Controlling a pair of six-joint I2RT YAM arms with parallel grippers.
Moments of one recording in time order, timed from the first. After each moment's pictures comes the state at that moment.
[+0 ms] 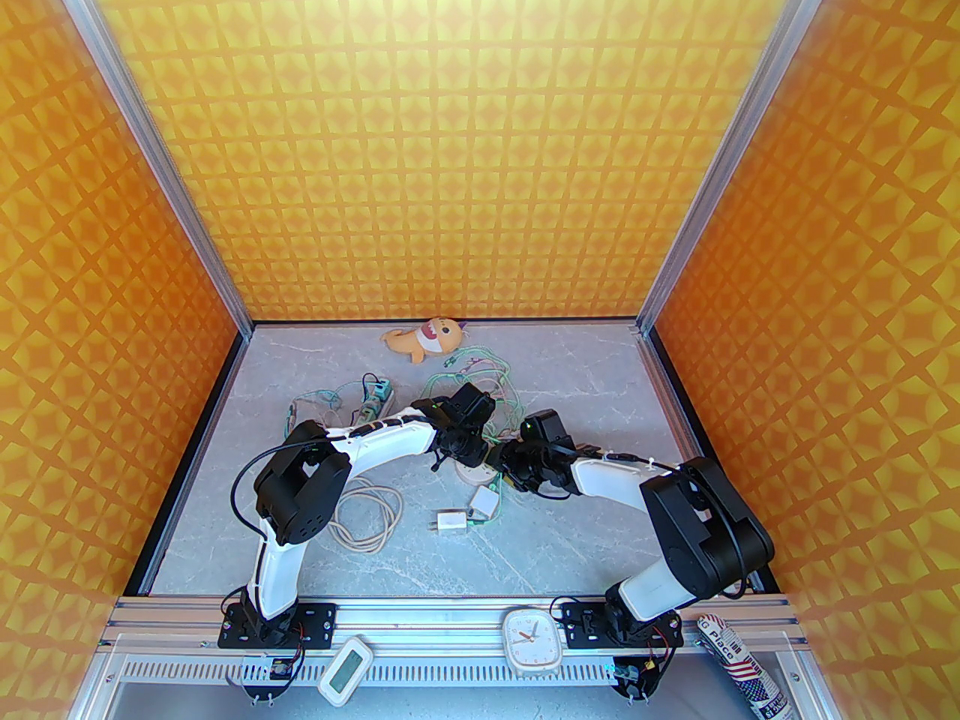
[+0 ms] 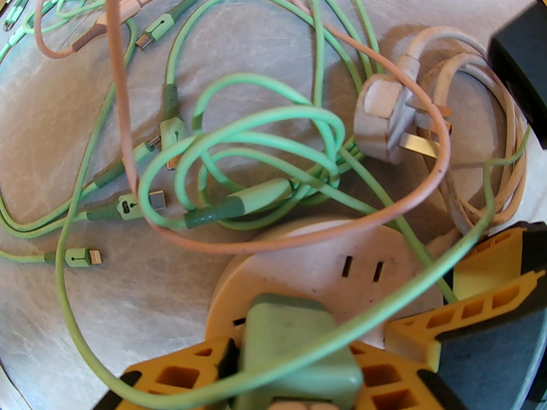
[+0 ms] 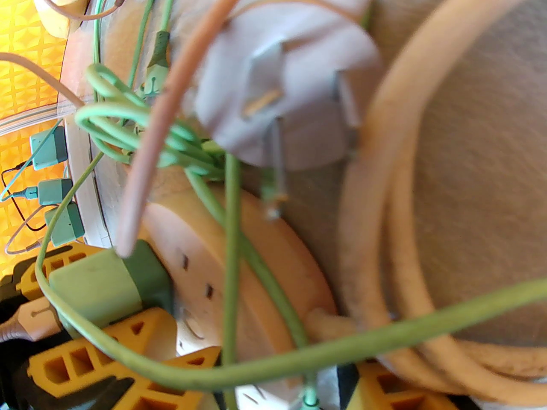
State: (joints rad) left arm -0.82 2.04 1.49 -0.57 0.02 -0.21; right arm 0.39 1.59 0.66 -0.03 -0.42 0.96
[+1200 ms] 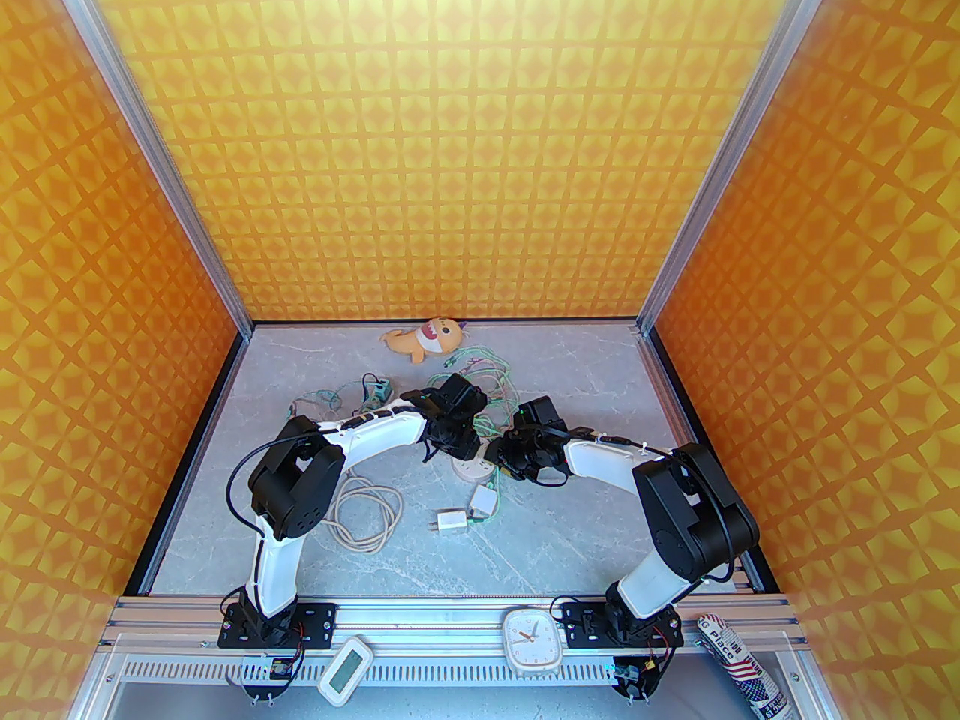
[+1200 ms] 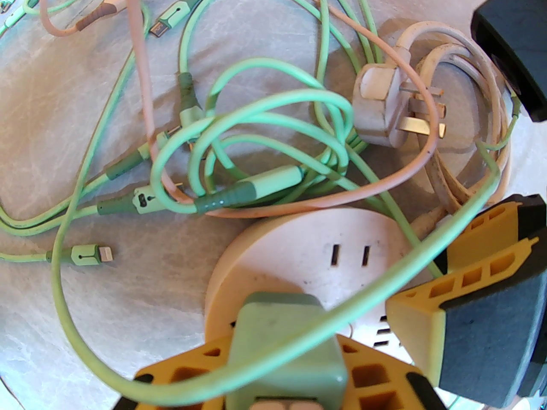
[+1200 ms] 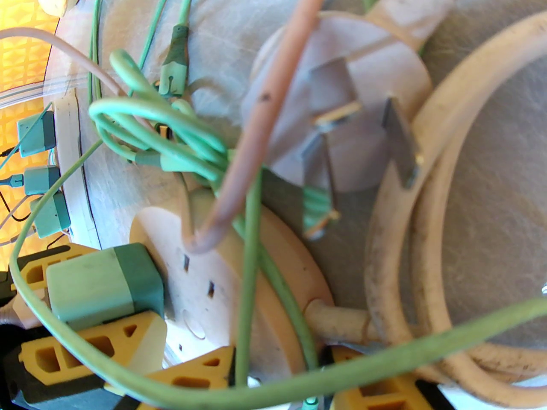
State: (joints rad) left arm -0.78 2.03 1.50 -0.59 0.09 -0.21; right arm 0.39 1.66 0.80 -0.21 -0.42 0.83
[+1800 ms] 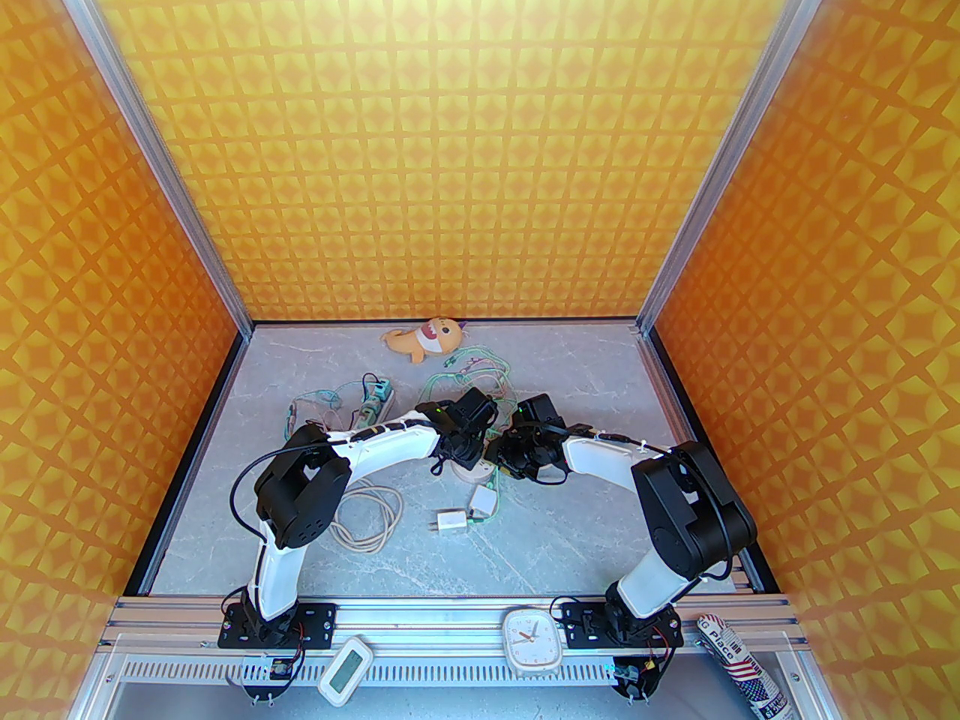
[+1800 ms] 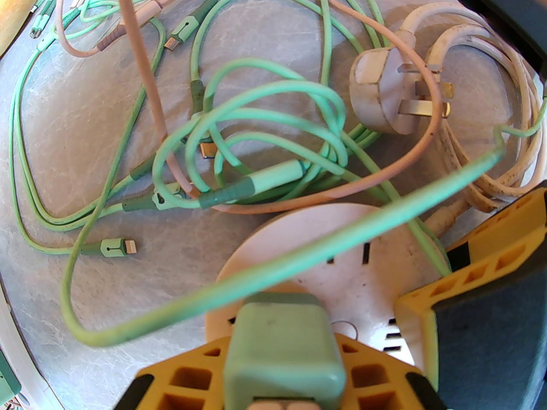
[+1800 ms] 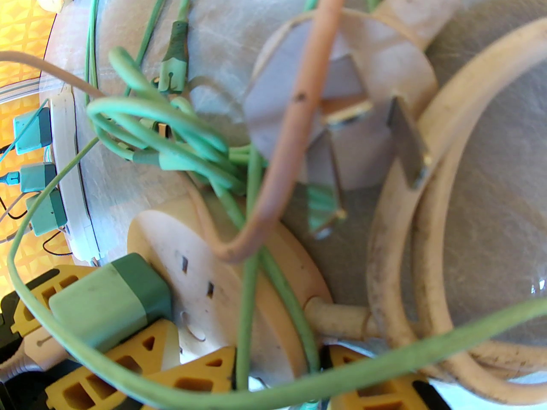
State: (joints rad) left arm -0.85 2.03 1.50 -0.60 -0.11 -0.18; right arm 0.39 1.67 0.82 -0.24 -0.42 0.81
